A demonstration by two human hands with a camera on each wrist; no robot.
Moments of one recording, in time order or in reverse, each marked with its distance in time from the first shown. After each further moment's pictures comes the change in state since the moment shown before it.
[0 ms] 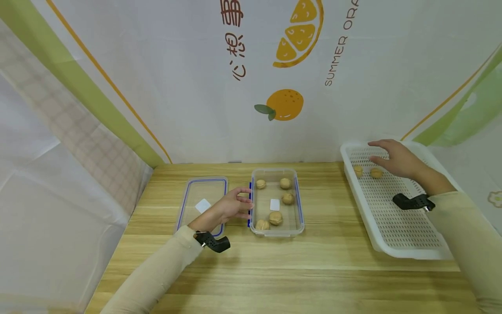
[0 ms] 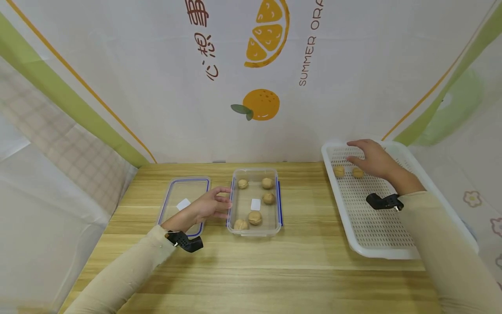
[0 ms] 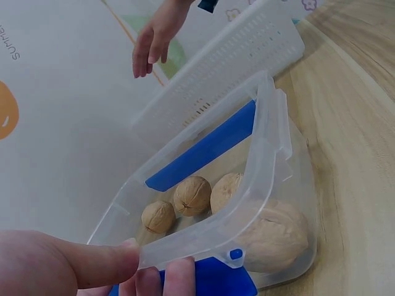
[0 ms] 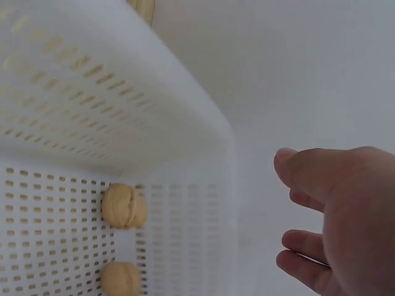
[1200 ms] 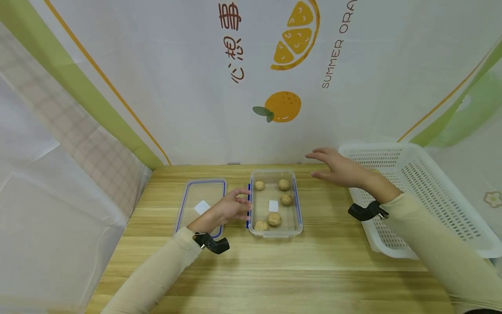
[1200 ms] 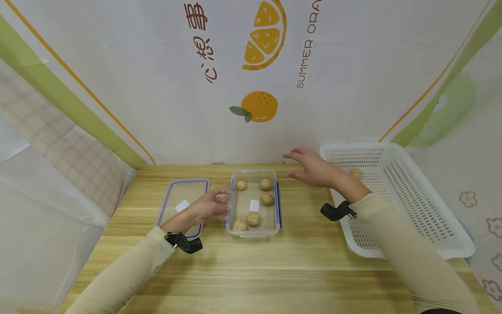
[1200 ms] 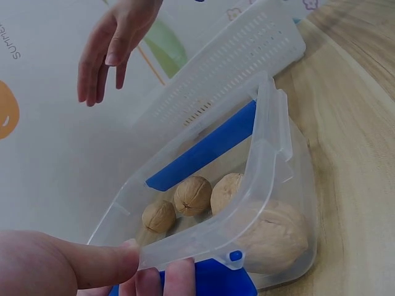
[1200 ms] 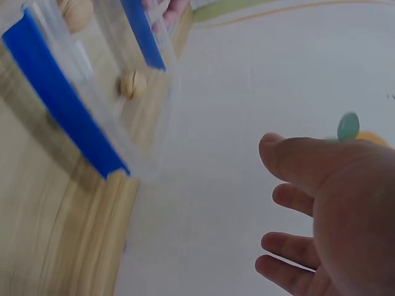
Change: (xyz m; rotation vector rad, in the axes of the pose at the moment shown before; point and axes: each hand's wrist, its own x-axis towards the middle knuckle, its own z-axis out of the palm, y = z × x) left_hand 0.001 -0.003 0.000 0.006 0.008 0.008; right_hand 0.028 -0.129 0.042 0.058 -0.161 -0.224
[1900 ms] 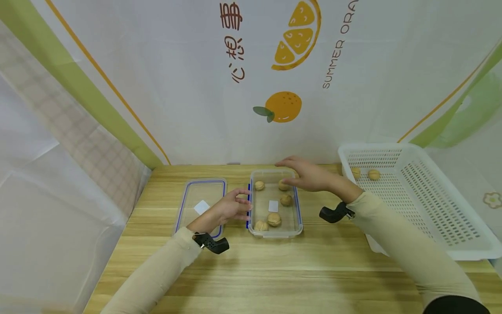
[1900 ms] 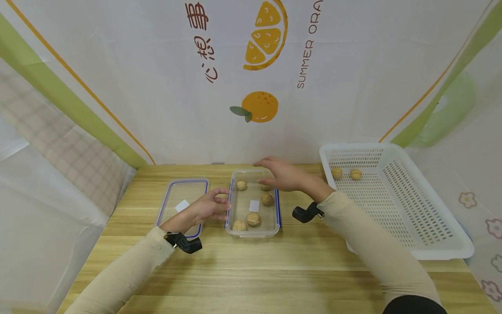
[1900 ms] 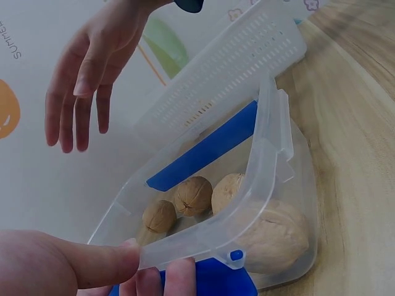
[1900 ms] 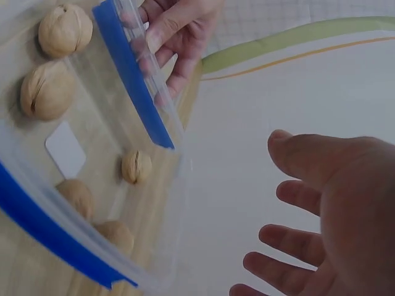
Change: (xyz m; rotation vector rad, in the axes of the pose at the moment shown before) left_hand 0.001 -0.001 -0.001 -0.009 -0.009 0.006; right_hand 0.046 -0.037 0.039 0.054 -0.055 -0.124
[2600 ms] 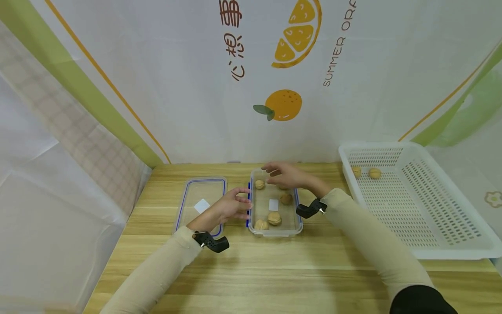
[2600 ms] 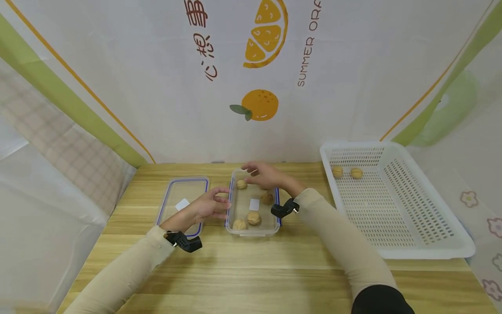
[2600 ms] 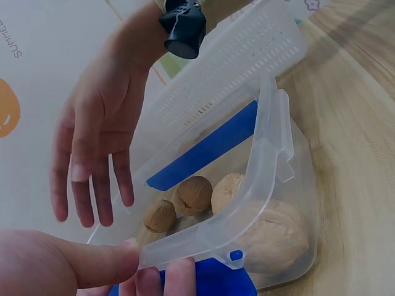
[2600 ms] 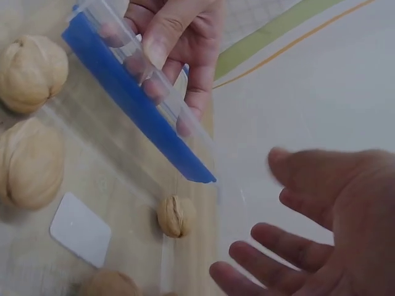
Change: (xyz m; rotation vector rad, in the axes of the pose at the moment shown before) left_hand -0.002 0.003 0.002 -0.018 0.004 -0.015; right_hand 0.049 0.013 0.043 0.348 -0.061 0.093
